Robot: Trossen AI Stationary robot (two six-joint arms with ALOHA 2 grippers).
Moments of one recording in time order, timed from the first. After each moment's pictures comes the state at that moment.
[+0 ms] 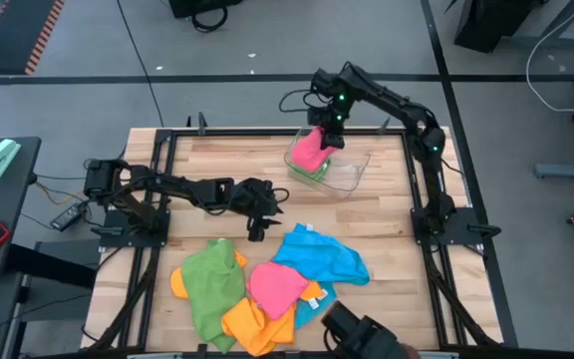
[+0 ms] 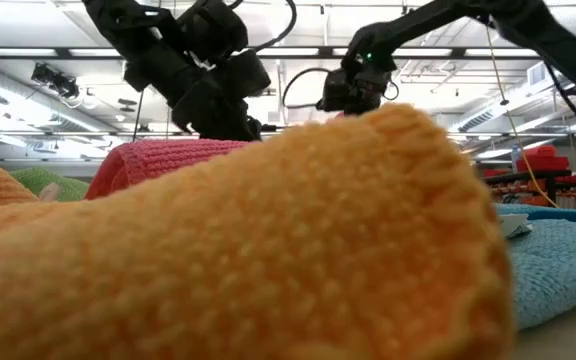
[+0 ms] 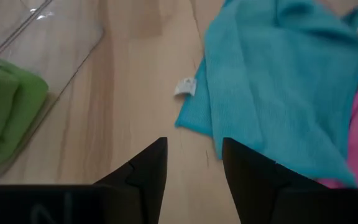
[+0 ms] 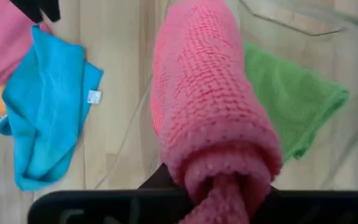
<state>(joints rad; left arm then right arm) 0.07 1.61 0.82 0.10 0.10 0.17 -0.73 2.11 2.06 -1.49 -0.49 -0.66</state>
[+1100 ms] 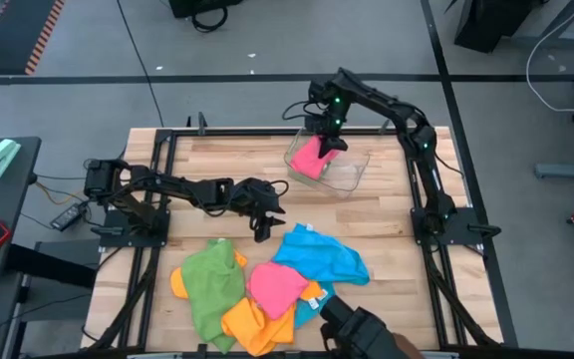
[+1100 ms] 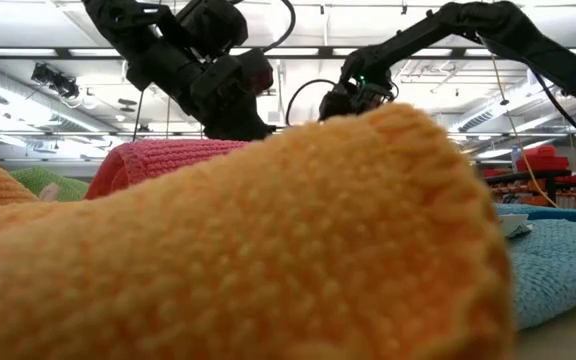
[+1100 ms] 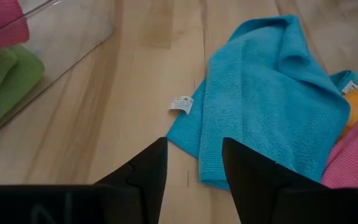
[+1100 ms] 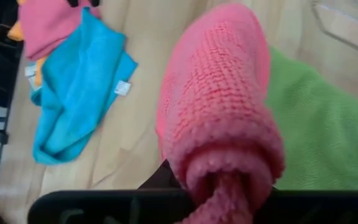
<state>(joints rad) 0.07 1.61 0.82 0.15 0.10 -0.07 -0.75 2.19 2.06 -1.56 -0.66 -0.94</state>
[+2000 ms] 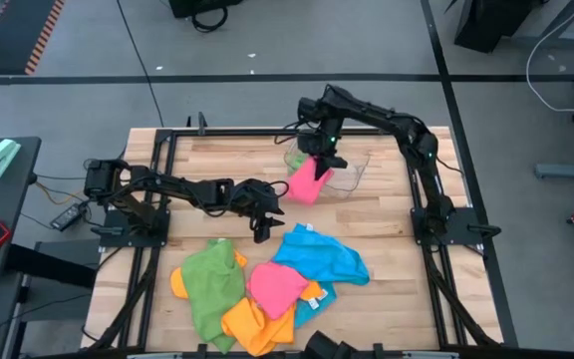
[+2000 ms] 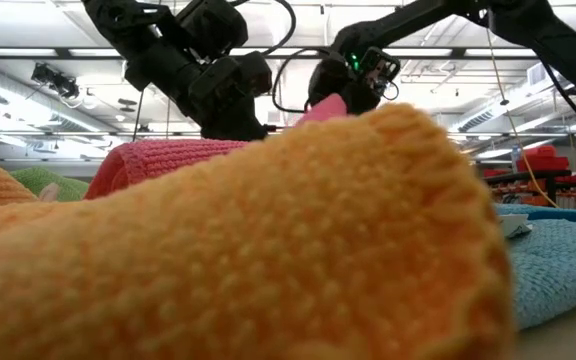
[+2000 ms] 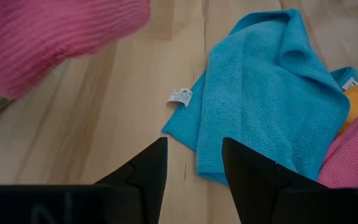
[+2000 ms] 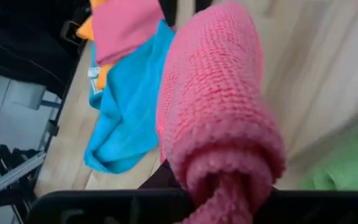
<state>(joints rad) 0.07 1.61 0.82 0.12 0.10 -0.09 -0.59 2.12 1.97 -1.57 -0.77 -0.93</state>
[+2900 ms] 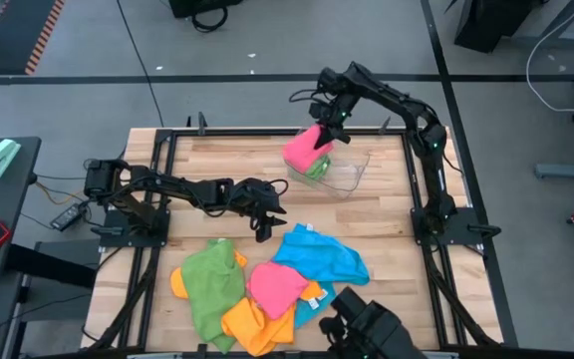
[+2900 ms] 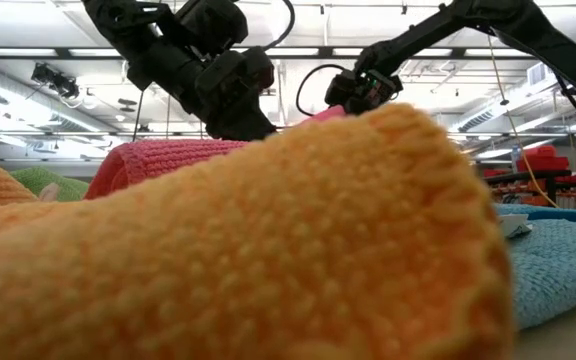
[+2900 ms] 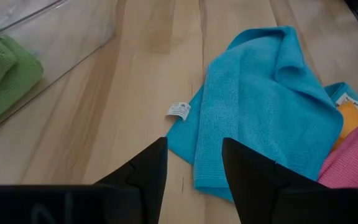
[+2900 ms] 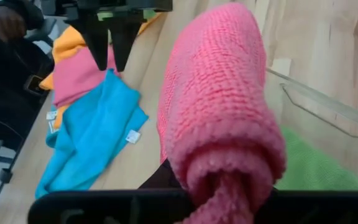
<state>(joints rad) 0.07 1.61 0.82 0.17 0.10 -0.11 -0.81 2.12 1.99 -1.42 -0.89 -0.96</state>
